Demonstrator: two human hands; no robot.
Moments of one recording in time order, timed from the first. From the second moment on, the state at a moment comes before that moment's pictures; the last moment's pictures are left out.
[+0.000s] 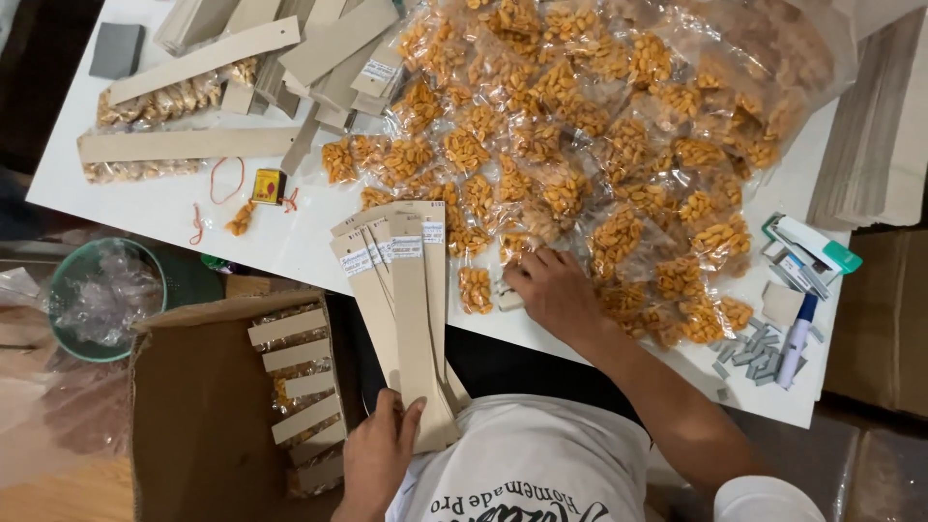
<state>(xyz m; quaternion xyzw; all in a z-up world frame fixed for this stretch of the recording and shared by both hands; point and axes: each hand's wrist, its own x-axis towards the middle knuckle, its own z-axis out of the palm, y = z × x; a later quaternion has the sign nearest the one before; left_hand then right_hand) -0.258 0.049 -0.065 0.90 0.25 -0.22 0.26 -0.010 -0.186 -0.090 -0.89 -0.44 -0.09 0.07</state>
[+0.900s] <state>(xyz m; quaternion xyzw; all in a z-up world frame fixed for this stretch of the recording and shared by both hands) -0.111 0.038 -0.018 0.67 0.19 0.02 0.72 -0.021 -0.198 -0.022 -0.66 -0.26 0.16 0.68</state>
